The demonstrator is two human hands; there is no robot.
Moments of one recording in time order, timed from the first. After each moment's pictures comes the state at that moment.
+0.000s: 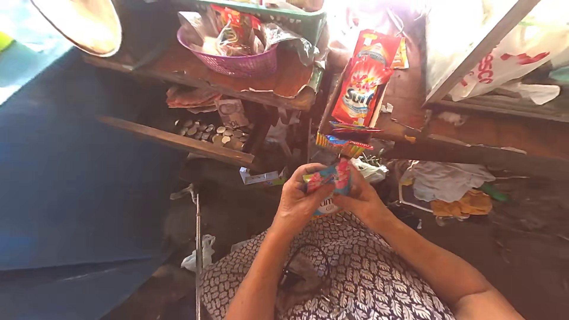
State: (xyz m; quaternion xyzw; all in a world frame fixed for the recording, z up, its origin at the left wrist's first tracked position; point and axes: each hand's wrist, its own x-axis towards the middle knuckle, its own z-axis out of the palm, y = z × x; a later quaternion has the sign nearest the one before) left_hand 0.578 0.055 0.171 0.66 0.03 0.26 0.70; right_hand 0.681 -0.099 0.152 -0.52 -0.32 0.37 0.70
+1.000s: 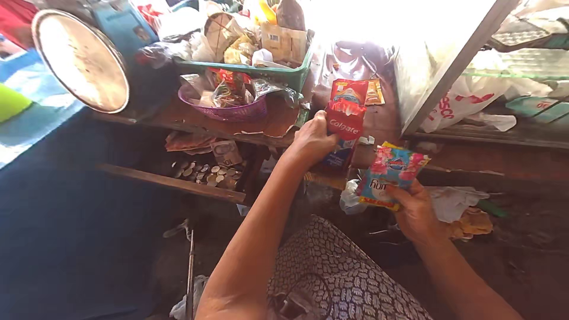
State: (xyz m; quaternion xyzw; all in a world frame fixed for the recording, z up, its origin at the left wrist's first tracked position) left_hand 0.753 0.110 0.272 0.93 0.14 0.03 0.33; right_hand 0.755 -0.147 0.173 -0.52 -0.14 0.17 0.82
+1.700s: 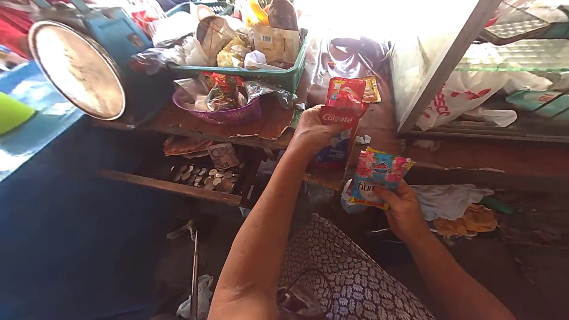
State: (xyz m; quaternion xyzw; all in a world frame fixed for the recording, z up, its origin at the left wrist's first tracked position) left_hand 0.771 0.095 0.263 0.74 0.10 0.14 0.65; right_hand 0.756 -0.140 0.158 -0.51 -0.17 0.16 0.82
